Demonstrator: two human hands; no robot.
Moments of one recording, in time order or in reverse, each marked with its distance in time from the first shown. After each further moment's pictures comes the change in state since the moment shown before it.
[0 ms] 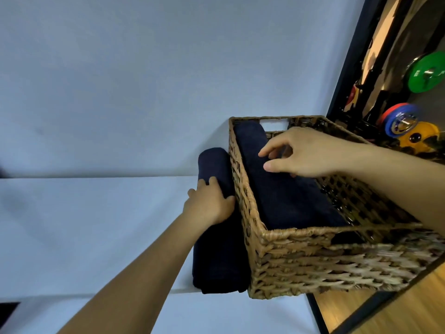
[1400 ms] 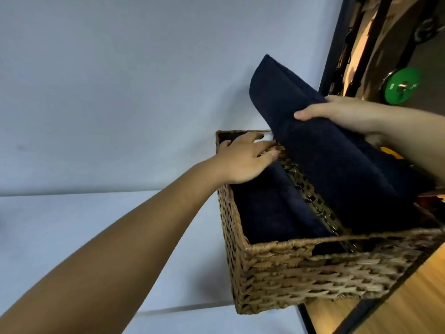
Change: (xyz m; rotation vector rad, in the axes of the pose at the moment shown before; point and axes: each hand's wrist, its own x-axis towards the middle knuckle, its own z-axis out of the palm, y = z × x) left_hand 0.015 0.107 -0.075 0.090 0.027 0.644; right_hand -0.023 0.035 -0.076 0.625 0.225 0.381
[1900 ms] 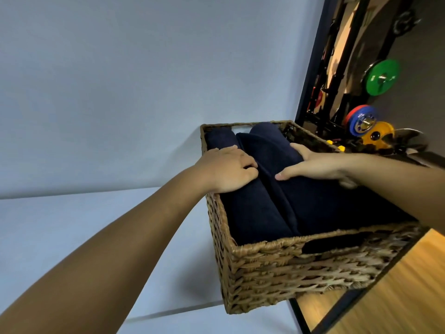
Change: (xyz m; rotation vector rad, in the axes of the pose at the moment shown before) left_hand -0.002 -0.010 0.020 0.126 -0.127 0.058; right_hand 0.016 0.064 0.036 -0.244 -0.204 0.284
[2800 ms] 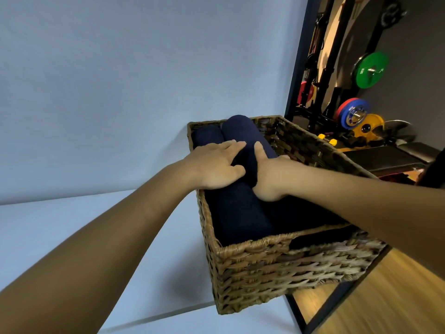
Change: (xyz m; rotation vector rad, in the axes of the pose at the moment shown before) left_hand 0.001 0.000 -0.005 0.022 -0.050 -0.034; right_hand 0.013 -0.021 0.054 -0.704 0.113 -0.007
